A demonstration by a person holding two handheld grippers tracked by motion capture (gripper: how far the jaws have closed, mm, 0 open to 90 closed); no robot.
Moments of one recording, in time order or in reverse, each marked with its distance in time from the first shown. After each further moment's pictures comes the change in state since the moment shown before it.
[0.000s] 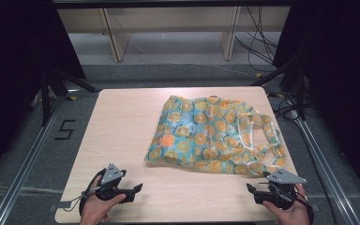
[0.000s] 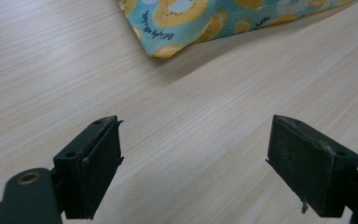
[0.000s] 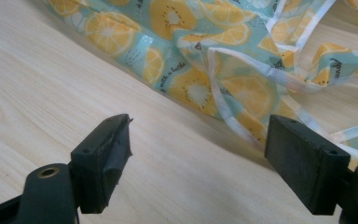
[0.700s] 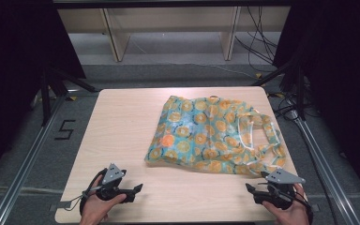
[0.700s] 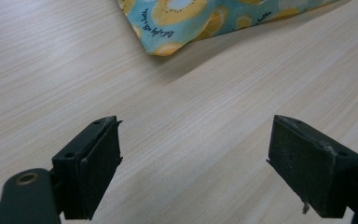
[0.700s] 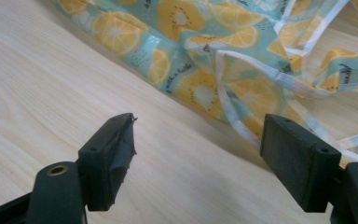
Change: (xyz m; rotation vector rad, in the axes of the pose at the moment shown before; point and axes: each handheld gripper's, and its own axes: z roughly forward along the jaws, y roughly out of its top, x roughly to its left) left arm 0.002 0.001 0.001 0.013 0.009 0.044; right arm 0.003 0.001 0.002 -0.012 -0.005 -0.023
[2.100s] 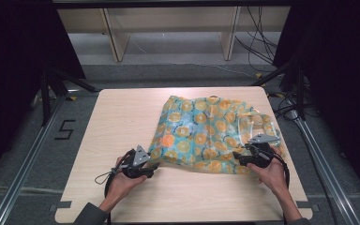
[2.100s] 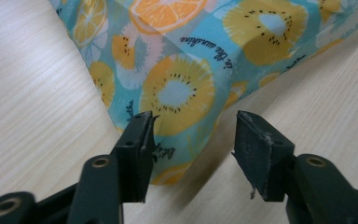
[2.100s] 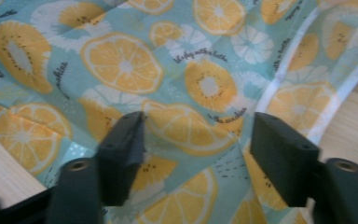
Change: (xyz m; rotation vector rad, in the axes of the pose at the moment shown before) left arm -0.001 0.054 0.074 -0.006 0.039 0.257; right arm -0.045 0.072 0.081 0.051 0.006 0.034
